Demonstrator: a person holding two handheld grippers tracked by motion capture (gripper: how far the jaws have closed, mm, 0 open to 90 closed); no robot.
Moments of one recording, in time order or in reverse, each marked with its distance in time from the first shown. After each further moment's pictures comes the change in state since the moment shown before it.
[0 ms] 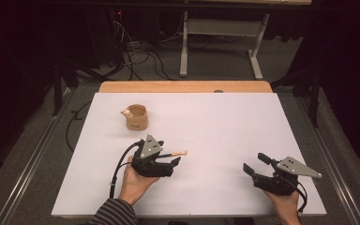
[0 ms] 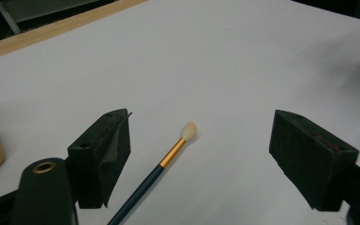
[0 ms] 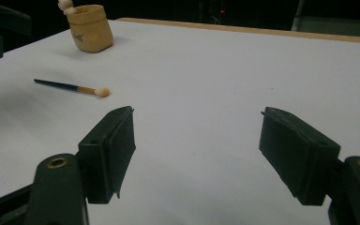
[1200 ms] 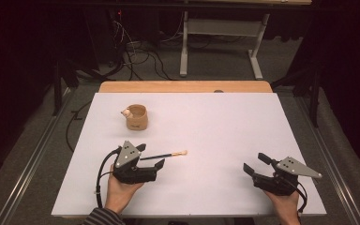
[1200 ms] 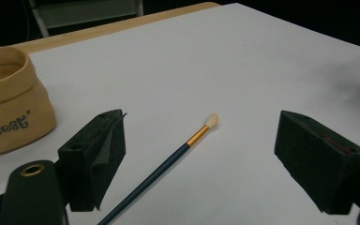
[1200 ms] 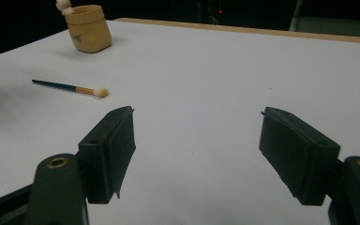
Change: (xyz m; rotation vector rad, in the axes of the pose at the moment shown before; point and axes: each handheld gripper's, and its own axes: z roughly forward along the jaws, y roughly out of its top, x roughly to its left) left arm 0.014 -0.026 -0.038 -0.102 0.053 -0.097; right arm 0.000 0.000 0.000 -0.003 -0.006 -0.002
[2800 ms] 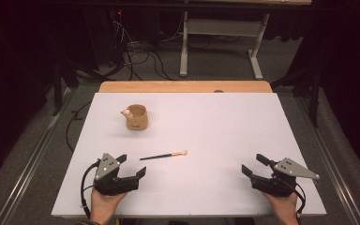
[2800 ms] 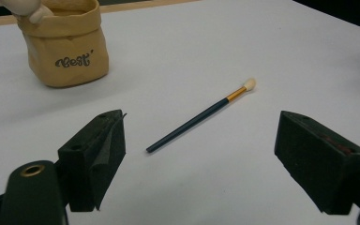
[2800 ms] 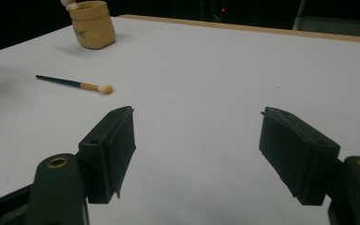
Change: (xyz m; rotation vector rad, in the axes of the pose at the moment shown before) left arm 0.021 -0.041 -0.036 0.015 0.097 -0.083; right arm 0.006 -0.001 0.001 0.008 0.007 -0.010
